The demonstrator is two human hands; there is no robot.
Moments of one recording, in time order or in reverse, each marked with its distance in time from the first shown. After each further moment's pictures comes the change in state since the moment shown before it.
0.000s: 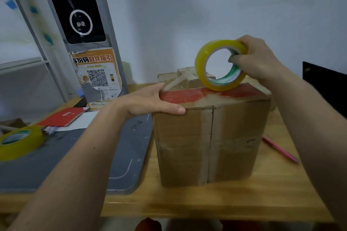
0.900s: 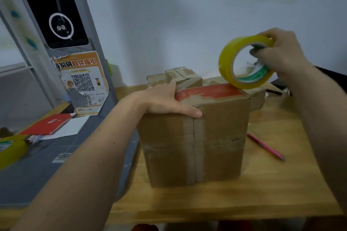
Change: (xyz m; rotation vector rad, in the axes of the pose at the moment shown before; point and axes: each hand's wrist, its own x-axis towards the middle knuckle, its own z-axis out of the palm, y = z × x) left_hand 0.037 0.058 0.032 0.546 -0.063 -0.146; right_hand 0.007 0.048 -0.059 0.062 0.238 0.116
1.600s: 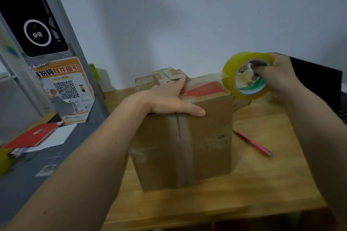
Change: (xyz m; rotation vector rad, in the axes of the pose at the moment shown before) left_hand 0.026 0.048 0.008 0.033 -0.012 0.108; right_hand -0.002 0.080 -0.015 0.181 0.020 0.106
